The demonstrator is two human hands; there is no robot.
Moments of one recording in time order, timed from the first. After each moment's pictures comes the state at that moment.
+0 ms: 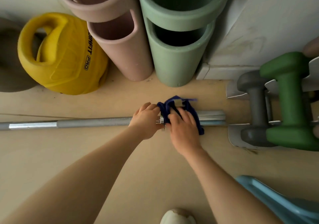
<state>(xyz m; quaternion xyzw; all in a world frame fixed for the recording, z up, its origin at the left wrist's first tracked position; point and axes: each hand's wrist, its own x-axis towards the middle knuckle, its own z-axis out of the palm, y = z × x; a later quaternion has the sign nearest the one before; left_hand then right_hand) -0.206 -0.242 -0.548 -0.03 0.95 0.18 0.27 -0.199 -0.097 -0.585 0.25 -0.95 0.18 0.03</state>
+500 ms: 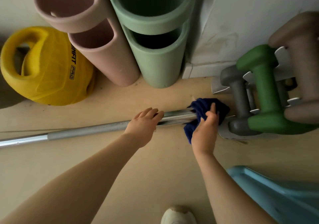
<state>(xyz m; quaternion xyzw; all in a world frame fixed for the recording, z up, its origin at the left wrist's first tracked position) -0.198 -0.231 -0.551 0.12 0.96 0.09 0.24 -0.202 -0.045 -0.589 -0.20 -0.89 0.42 -0.01</state>
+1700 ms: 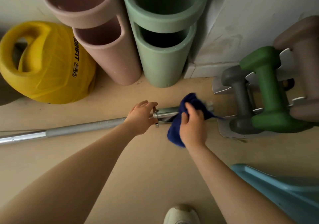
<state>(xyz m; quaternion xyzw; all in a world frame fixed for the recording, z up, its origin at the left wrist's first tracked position) -0.219 -0.250 -0.556 -0.01 0.93 0.25 0.27 -0.202 -0.076 -0.558 -0.16 -0.92 0.35 -0.10</state>
